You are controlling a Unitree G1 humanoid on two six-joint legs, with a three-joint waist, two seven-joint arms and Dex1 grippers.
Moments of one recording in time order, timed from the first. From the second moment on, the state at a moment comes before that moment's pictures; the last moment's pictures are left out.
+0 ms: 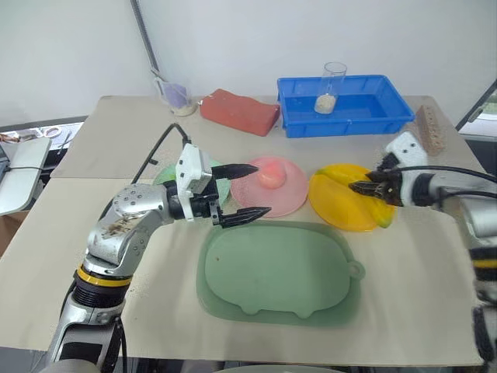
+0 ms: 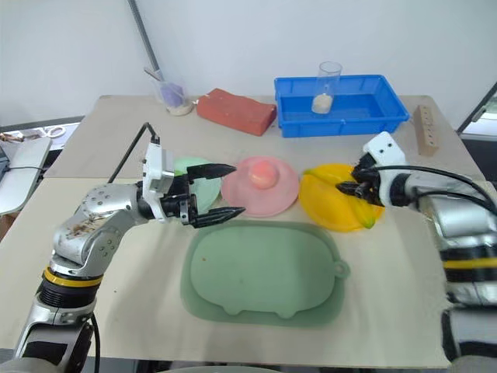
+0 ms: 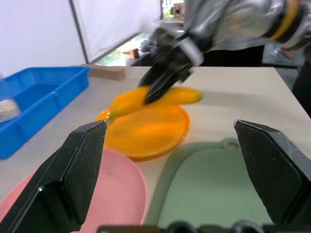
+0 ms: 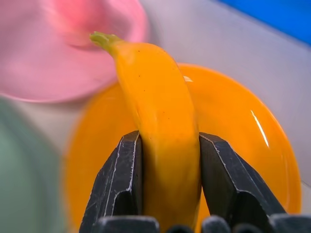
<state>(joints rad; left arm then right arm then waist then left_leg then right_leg) -0.47 0.52 -0.09 -0.26 -0.55 0.42 -0.99 -0.67 -0.84 0.11 0.27 0.24 0.68 0.82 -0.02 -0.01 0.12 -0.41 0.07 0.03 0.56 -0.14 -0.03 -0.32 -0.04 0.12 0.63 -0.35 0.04</state>
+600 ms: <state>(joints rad) -0.42 0.55 0.12 -0.20 -0.53 0.56 -0.68 -0.58 -0.88 -0.13 0.18 0.29 0.64 0.90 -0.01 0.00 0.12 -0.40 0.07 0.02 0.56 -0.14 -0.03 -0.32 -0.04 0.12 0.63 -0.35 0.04</state>
